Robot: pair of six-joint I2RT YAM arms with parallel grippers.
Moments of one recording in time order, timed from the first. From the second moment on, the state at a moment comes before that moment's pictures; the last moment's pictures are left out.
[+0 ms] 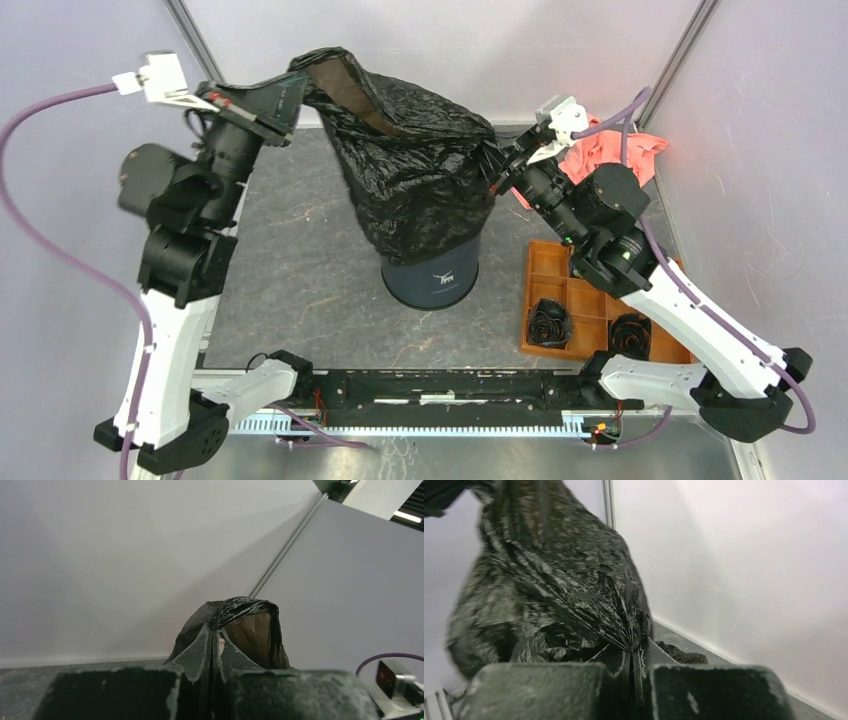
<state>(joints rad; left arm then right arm) -0.39 1.02 1.69 -0.23 -0.01 -0.56 0.86 1.11 1.35 0.10 0.11 0.00</state>
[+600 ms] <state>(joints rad) -0.39 1.09 1.48 -0.24 -0.11 -0.58 0.78 1.30 1.40 0.01 -0.01 -0.21</state>
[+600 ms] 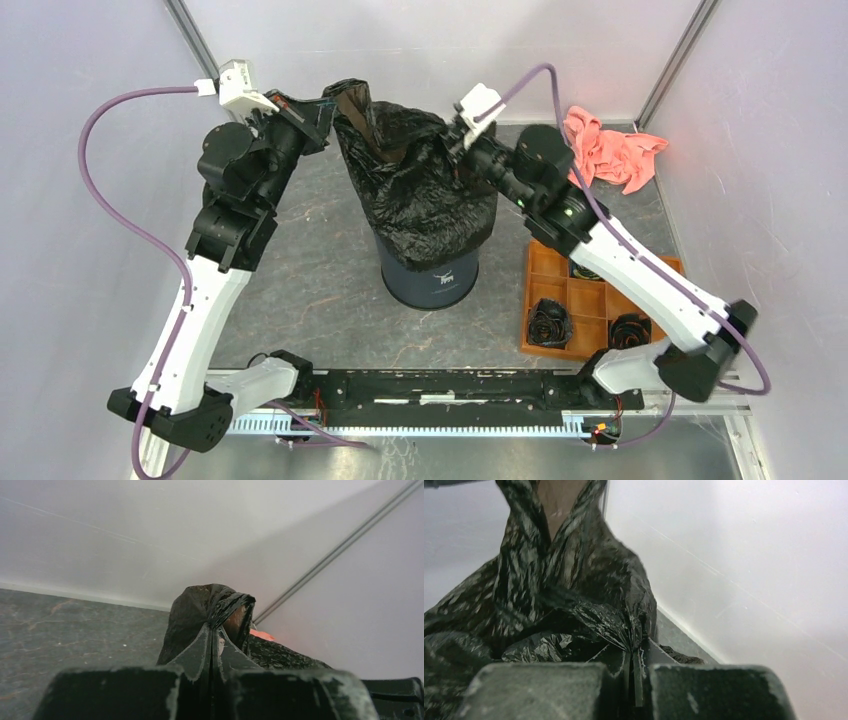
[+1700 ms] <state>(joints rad) -0.39 0.92 1.28 -0.25 -0.21 -0.51 0.71 1.37 1.51 -0.28 -0.14 -0.09</state>
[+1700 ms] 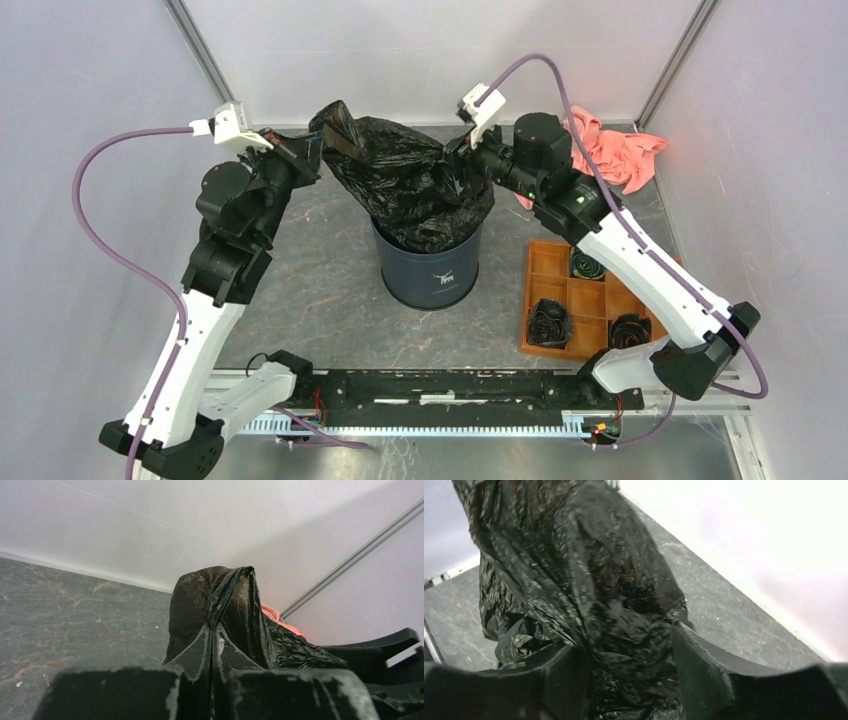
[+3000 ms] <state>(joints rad) -0.39 0.87 1.23 -0.37 -0.23 -0.62 0.85 1.55 1.37 -0.48 0.21 -0.03</state>
